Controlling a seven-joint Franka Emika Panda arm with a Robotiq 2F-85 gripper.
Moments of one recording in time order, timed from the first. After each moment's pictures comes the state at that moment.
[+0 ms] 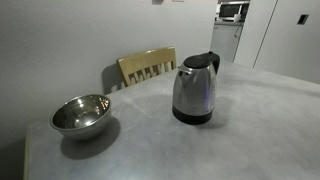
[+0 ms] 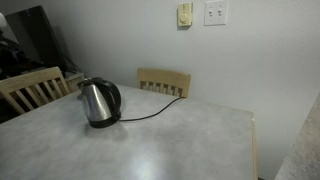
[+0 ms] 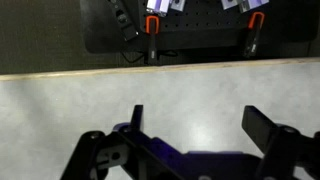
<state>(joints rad) -0.15 -0.74 -0.24 -2.71 -0.15 1.82 -0.23</state>
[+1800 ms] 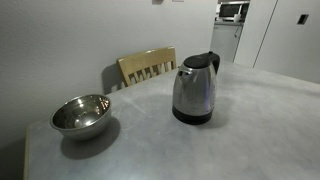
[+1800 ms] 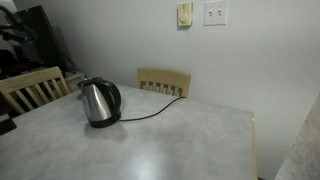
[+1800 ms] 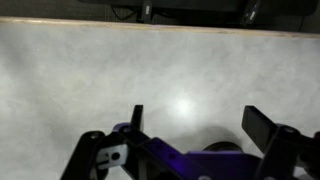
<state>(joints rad) -0.11 -0.74 -0.29 -2.71 -0.10 1.97 -0.35</state>
